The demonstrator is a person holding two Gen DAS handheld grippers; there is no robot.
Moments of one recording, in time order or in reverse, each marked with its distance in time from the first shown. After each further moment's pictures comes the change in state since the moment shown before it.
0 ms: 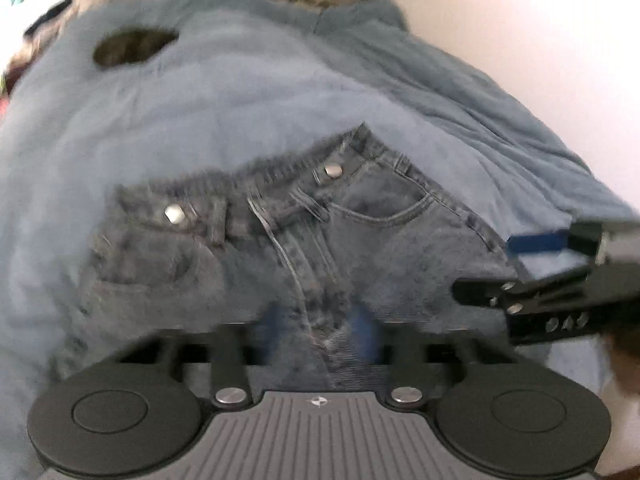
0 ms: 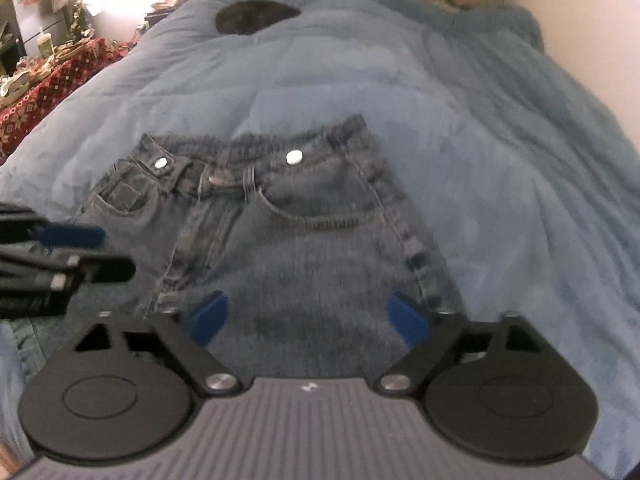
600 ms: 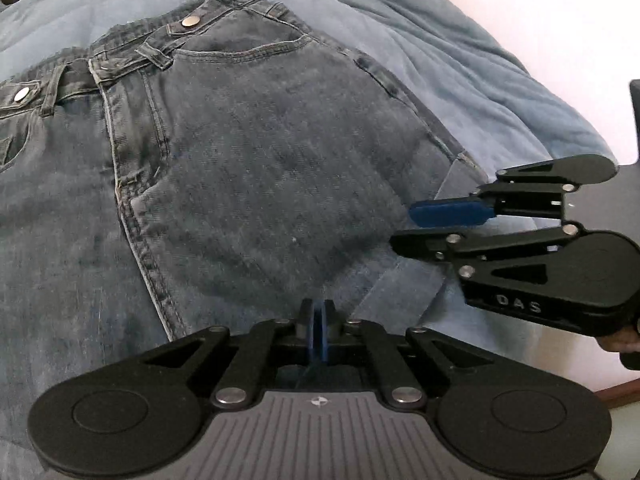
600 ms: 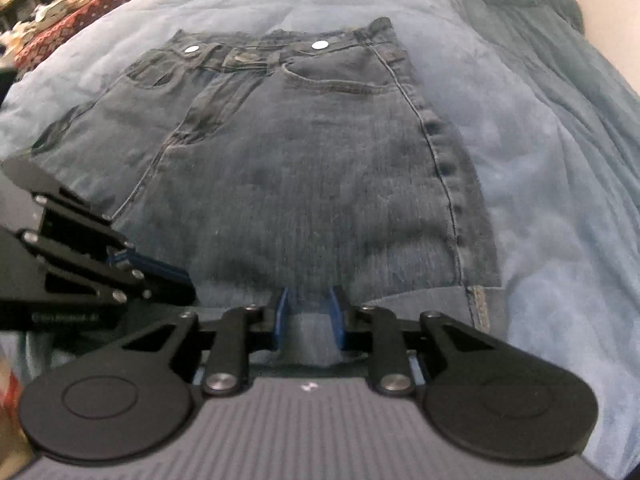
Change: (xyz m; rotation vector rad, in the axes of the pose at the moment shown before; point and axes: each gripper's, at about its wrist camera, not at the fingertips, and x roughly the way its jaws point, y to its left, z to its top) left arm 0.050 -0.067 -0.063 0.082 0.254 -0.195; right arm -0.001 -0.011 -0.074 -0.184 0.153 0.068
